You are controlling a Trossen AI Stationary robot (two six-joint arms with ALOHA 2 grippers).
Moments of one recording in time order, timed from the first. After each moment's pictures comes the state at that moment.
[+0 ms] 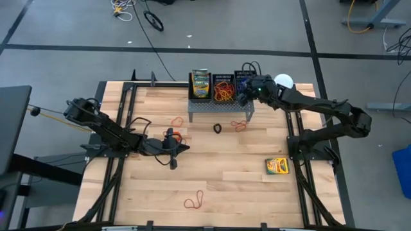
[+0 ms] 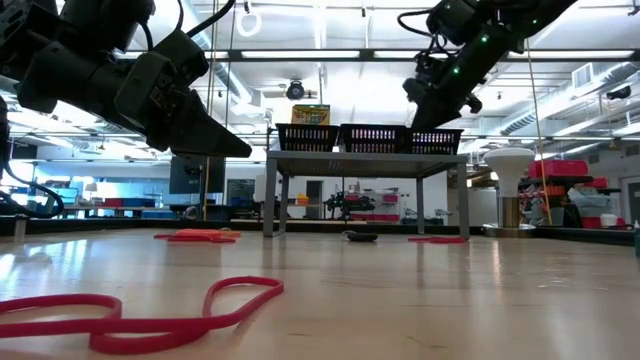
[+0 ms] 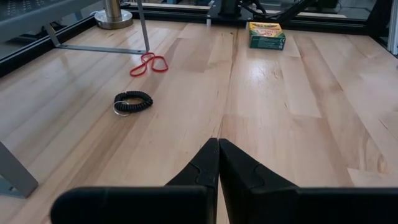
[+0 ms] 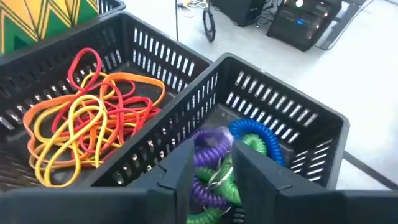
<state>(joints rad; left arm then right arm) -0.31 1.46 0.32 0.80 -0.50 -0.16 -0.48 1.26 0.91 -0.28 0.43 0.14</state>
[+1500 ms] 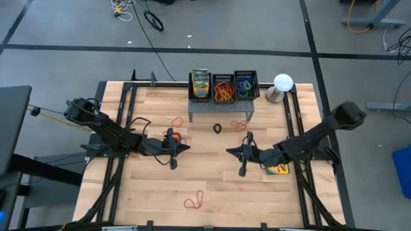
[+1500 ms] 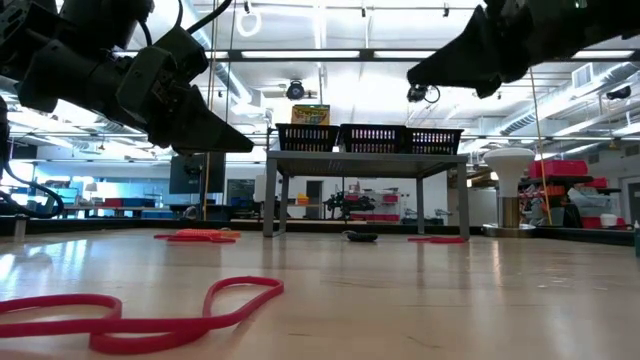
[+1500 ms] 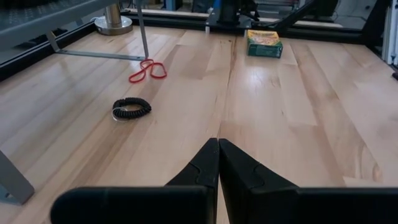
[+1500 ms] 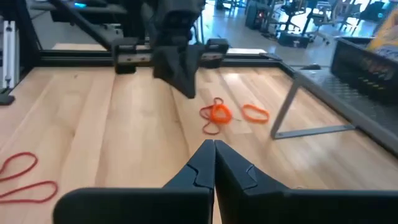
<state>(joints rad) -0.31 1.46 0.32 0.82 -0.50 -0.16 0.47 1.37 0.55 0.50 0.68 0.12</state>
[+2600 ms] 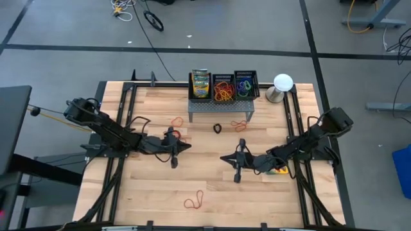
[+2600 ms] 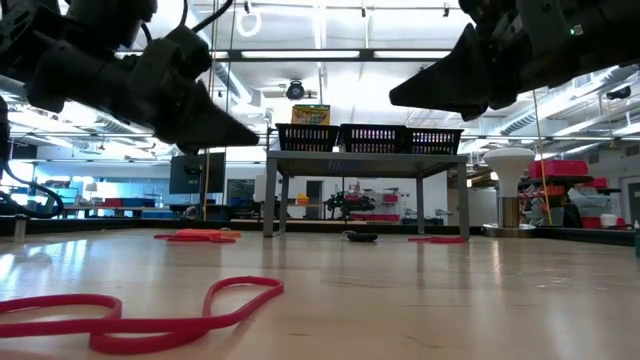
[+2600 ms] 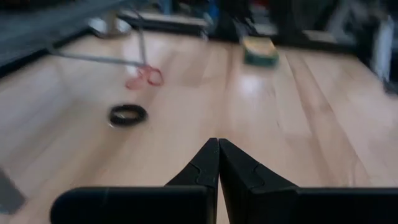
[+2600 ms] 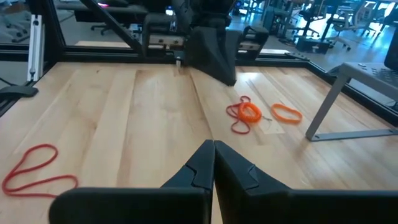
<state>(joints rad) -0.29 1.46 0.32 0.86 -0.46 -0.18 0.48 1.58 0.55 0.75 0.63 0.09</state>
